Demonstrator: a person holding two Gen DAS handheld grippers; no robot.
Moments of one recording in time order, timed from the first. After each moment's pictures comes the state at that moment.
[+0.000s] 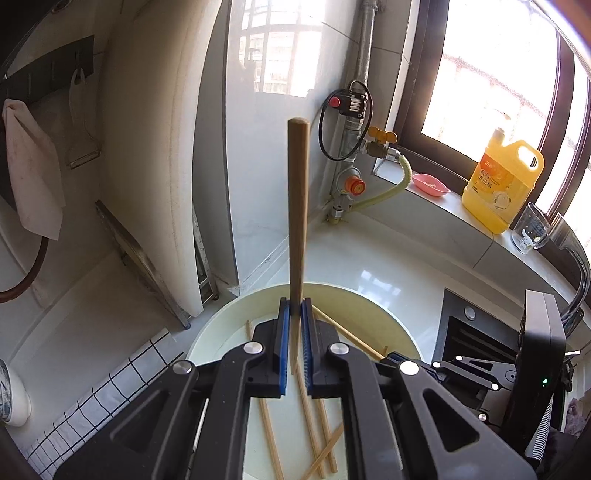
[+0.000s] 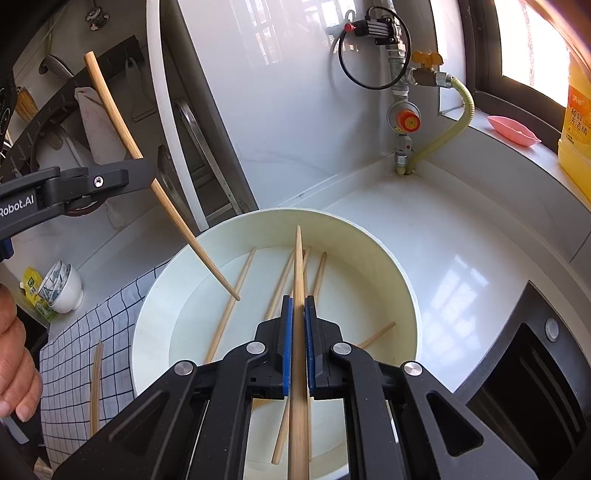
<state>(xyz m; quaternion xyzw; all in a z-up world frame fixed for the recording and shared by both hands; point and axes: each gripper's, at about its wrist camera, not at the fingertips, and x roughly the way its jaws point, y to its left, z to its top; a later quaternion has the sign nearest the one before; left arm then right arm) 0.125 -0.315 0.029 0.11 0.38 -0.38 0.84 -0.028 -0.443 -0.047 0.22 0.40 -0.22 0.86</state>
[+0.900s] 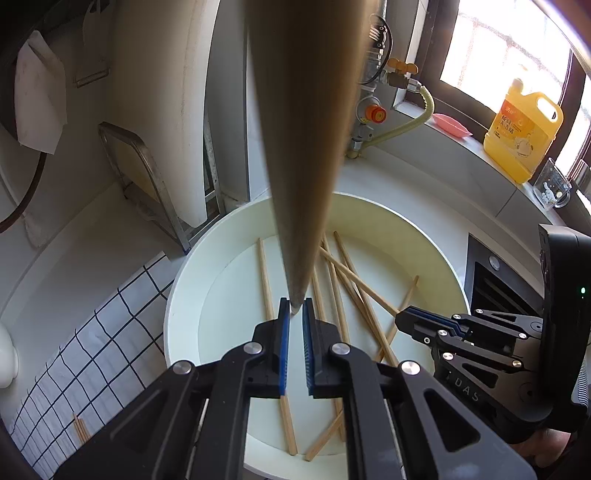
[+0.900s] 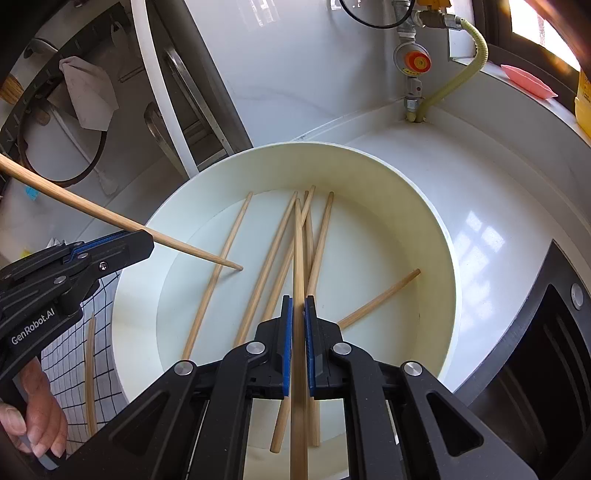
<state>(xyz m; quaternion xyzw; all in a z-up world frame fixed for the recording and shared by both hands) 0.110 -0.286 -0.046 0.13 0.44 -0.35 0.82 -0.027 -0.435 -0.088 0.25 0.45 -0.20 0.83</state>
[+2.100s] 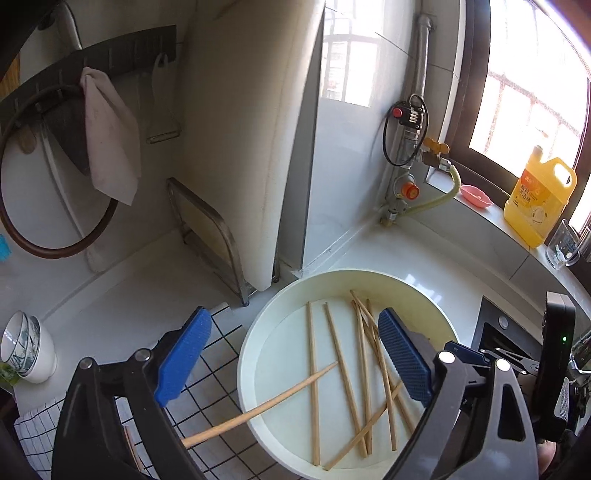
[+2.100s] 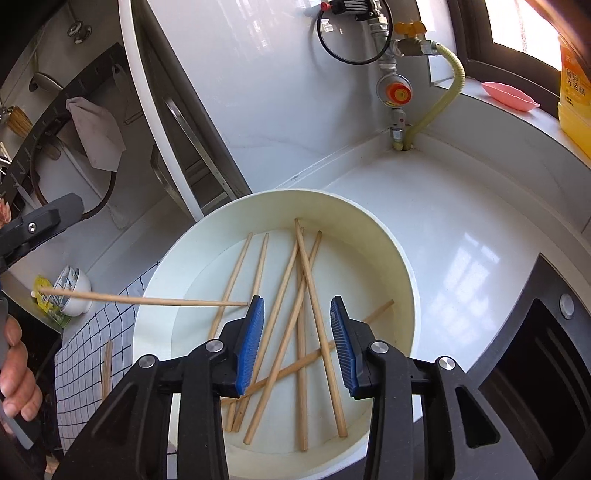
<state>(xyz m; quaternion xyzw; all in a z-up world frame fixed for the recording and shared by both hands) 0.123 -0.246 0.027 0.09 0.37 -0.28 0.88 -0.051 -0.451 -0.064 0.27 0.41 -0.20 0.85</state>
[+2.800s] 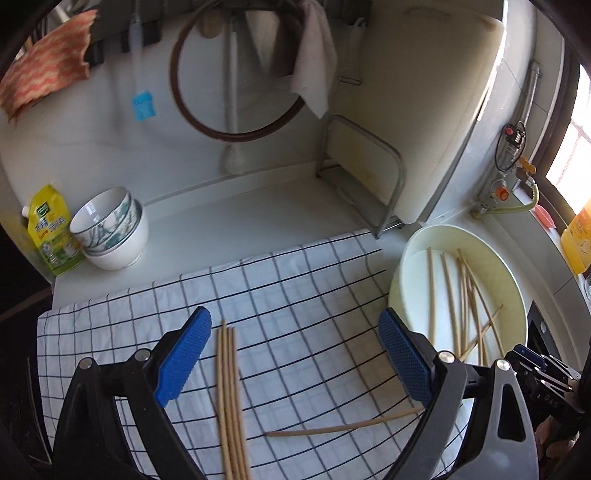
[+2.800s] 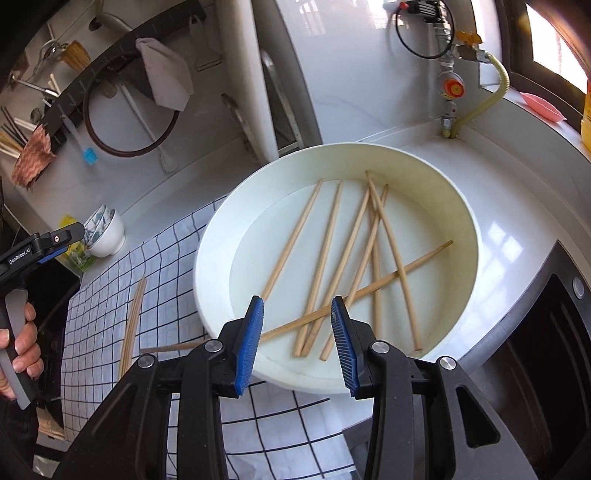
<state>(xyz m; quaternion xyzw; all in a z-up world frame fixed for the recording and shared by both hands) 0.094 -0.056 -0.004 0.02 0.44 -0.13 0.89 -0.058 -0.349 -0.054 0.22 0.45 -0.12 0.86</state>
